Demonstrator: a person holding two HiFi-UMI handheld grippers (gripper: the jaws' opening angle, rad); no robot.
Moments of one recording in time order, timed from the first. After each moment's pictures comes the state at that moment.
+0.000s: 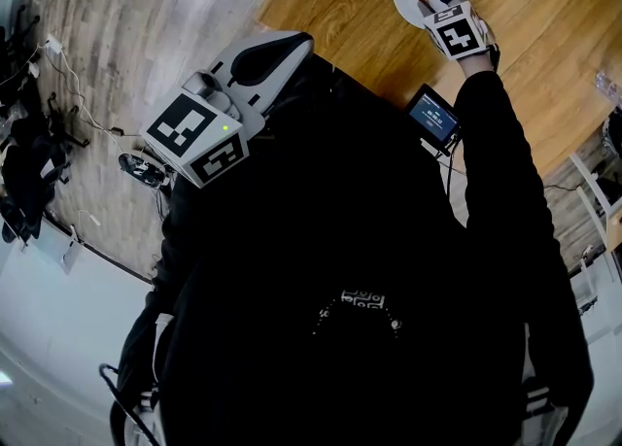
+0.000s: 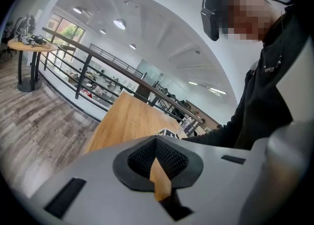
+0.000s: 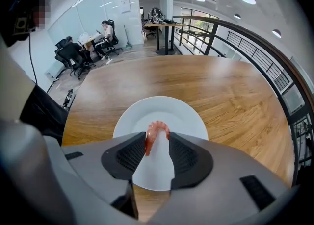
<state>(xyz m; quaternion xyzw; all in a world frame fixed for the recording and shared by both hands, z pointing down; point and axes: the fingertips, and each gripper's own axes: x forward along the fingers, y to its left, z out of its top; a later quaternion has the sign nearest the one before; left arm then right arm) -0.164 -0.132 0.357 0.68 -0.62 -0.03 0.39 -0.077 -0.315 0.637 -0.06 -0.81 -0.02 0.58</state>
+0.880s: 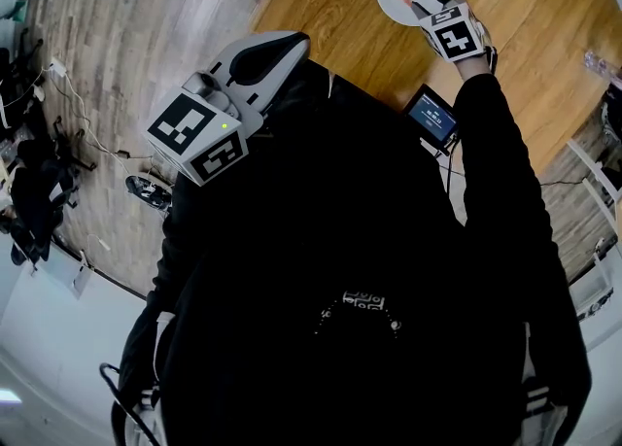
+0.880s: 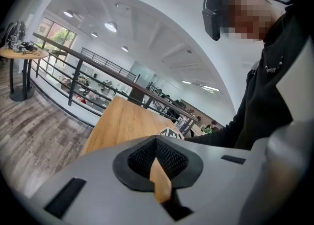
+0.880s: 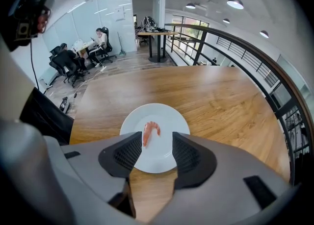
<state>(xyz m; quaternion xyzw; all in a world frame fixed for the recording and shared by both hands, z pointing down) -0.170 -0.134 0.350 0.71 -0.61 -0.02 0.36 -0.084 -0.320 0.615 -0.01 -0.84 -0.01 0.55</state>
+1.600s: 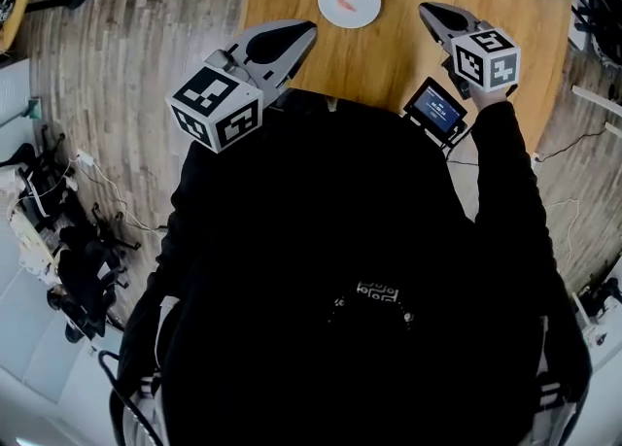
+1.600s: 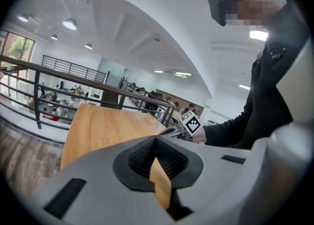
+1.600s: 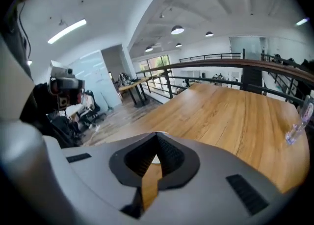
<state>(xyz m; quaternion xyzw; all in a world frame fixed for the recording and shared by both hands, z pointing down) -0.157 -0.204 0.343 0.82 -0.50 0.06 0.28 -0.032 -0.343 0.479 0.11 -0.92 0.19 0.33</state>
